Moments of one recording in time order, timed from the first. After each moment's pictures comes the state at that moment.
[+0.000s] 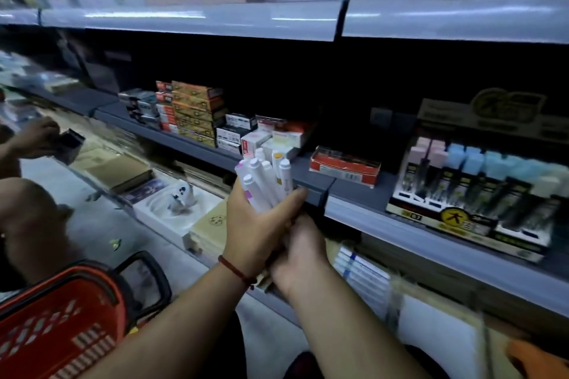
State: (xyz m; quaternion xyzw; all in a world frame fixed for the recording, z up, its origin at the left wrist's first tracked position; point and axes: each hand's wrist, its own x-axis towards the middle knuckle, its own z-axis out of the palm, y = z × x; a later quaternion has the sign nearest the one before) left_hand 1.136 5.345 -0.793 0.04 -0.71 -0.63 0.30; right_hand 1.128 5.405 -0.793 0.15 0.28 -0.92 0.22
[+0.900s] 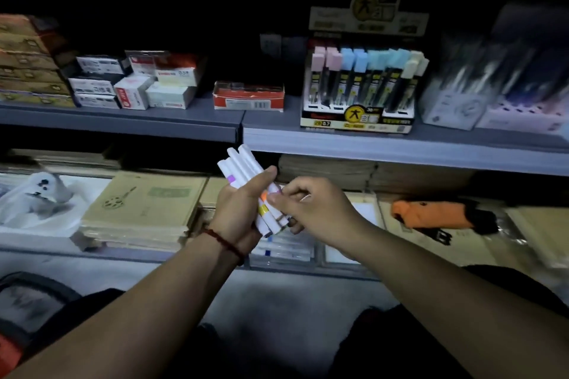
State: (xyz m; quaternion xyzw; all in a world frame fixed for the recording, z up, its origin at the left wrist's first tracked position) left_hand 1.145 5.393 -0.858 0.06 -0.51 -0.84 -0.18; right_hand 1.191 5.520 -0.831 0.06 0.83 -0.55 0.03
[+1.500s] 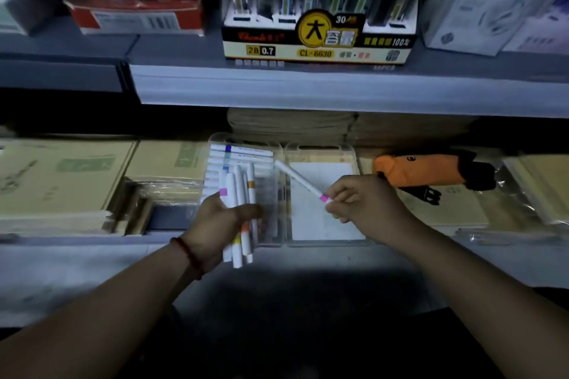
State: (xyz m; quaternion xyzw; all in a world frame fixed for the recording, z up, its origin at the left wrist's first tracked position) left_hand 1.117 5.447 -0.984 0.09 -0.71 -0.65 -0.26; right_hand 1.180 5.686 -0.969 0.15 0.89 -0.43 0.05
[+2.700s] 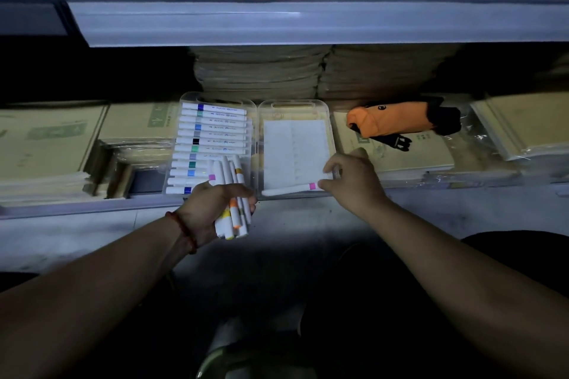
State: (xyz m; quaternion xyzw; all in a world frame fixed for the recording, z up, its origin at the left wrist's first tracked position) left_hand 1.160 5.454 -1.014 0.18 -0.60 -0.66 -0.41; right_hand 1.233 5.710 -1.037 0.22 0.92 -0.31 0.00
